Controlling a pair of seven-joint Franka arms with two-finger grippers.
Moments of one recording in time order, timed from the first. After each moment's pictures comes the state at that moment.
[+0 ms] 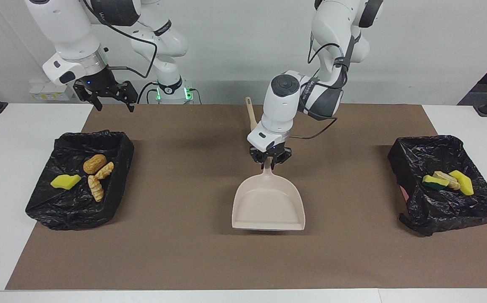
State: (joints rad) left arm -0.54 0.38 -0.10 -1.65 0.02 2.12 -0.54; right arm -0.12 -0.03 0.12 -1.61 -0.02 1.50 0.04
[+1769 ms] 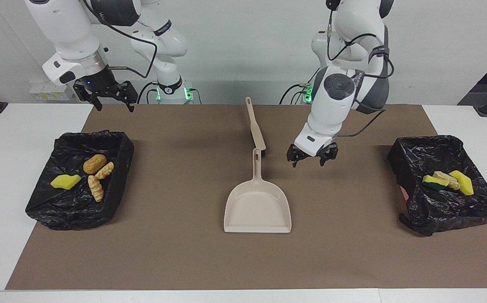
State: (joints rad) left arm -0.30 0.22 -0.05 -1.65 0.01 1.85 -0.29; right arm -0.12 -0.03 0.12 -1.61 -0.02 1.50 0.04
